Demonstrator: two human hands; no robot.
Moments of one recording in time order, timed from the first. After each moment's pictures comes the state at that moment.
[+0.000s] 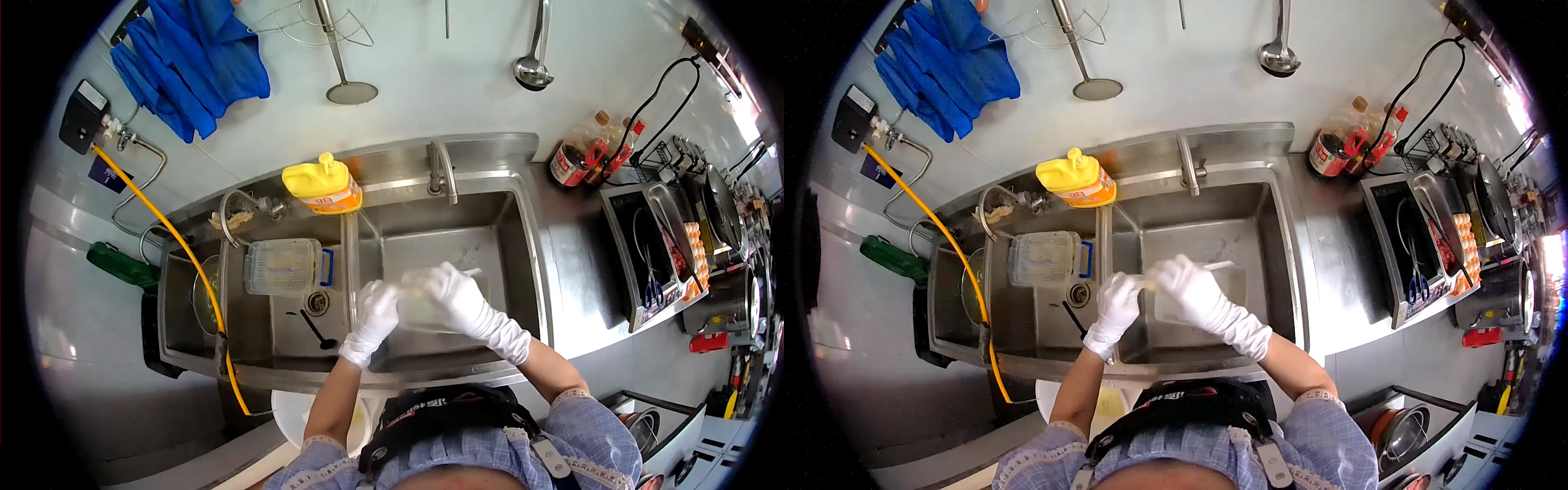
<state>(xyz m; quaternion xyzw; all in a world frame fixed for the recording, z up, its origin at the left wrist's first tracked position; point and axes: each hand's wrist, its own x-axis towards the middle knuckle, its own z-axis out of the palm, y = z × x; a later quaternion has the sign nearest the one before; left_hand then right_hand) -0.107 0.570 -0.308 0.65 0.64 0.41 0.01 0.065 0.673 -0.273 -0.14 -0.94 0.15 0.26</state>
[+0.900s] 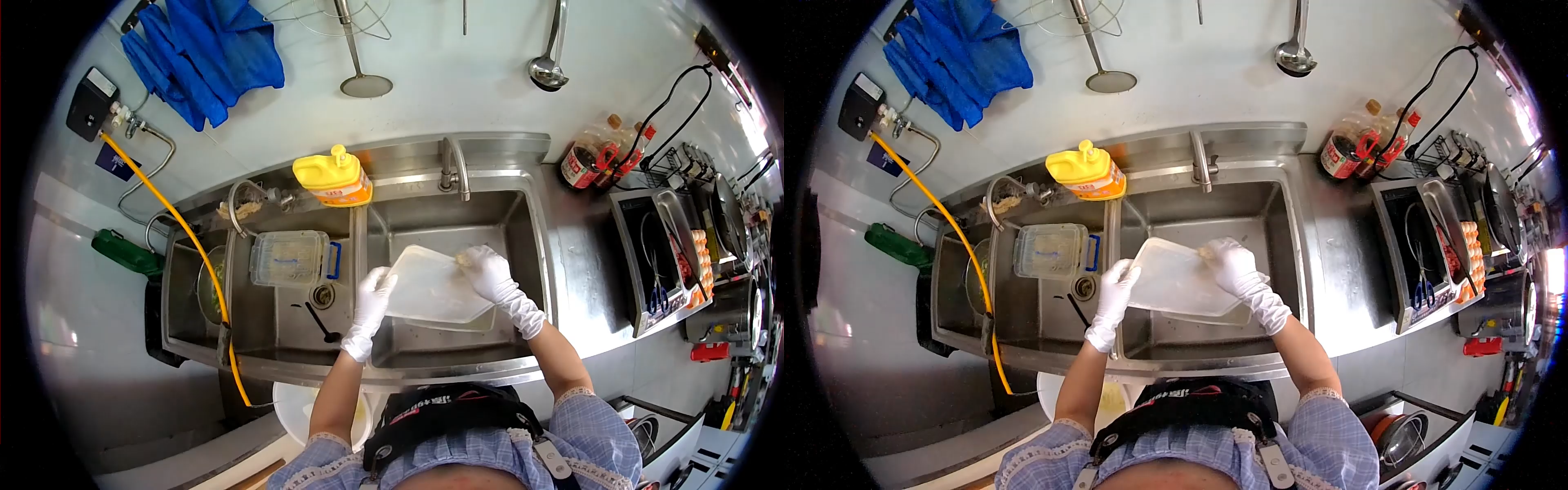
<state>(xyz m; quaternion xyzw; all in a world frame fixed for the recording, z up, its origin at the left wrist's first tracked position) -0.121 0.574 -0.332 0.35 0.67 0.54 0.37 0.087 0.716 -0.328 -0.35 -0.88 0.24 0.18</state>
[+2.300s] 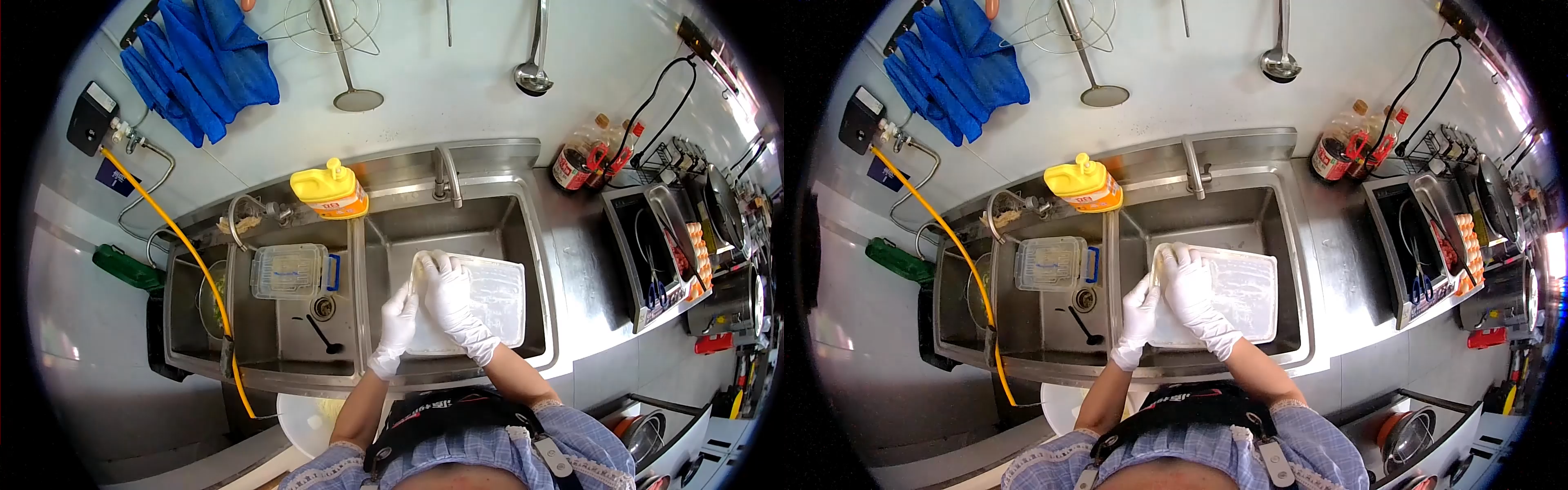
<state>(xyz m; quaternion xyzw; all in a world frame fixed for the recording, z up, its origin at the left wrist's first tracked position) -0.068 0.568 -0.328 0.40 0.63 0.58 0.33 0.024 0.653 -0.293 -0.38 -0.85 0.08 0.34</state>
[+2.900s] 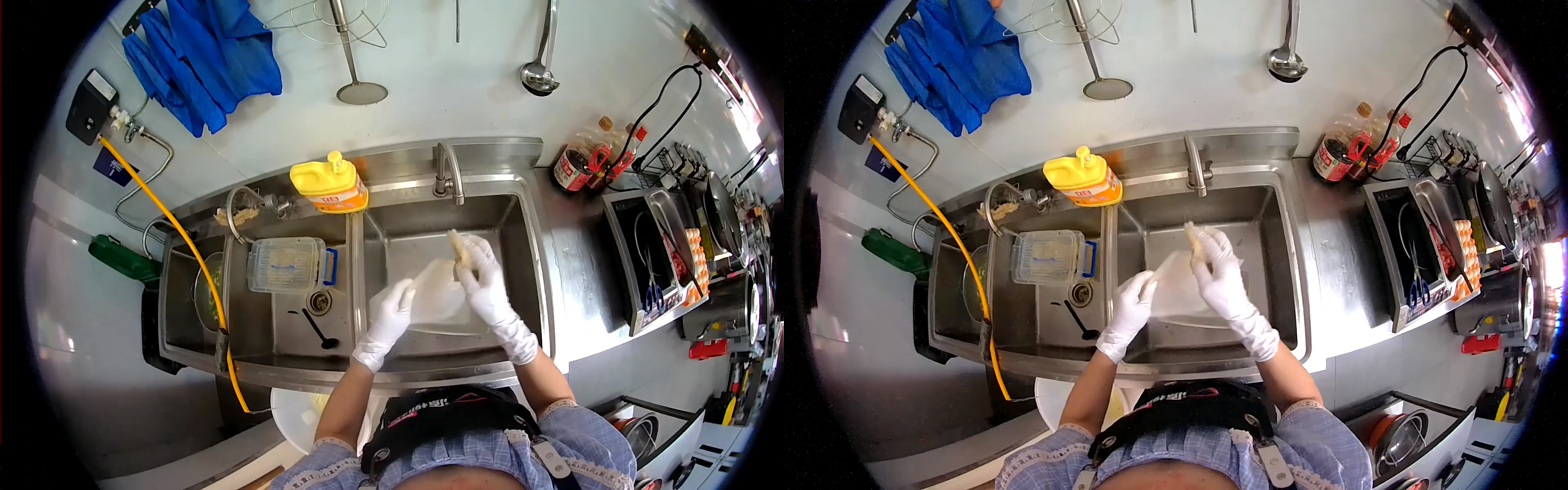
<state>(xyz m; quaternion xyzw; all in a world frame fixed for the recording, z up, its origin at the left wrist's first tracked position) -0.090 0.570 -0.325 0.57 0.67 0.46 0.12 0.074 0.677 -0.260 -0.32 -0.75 0.41 0.41</state>
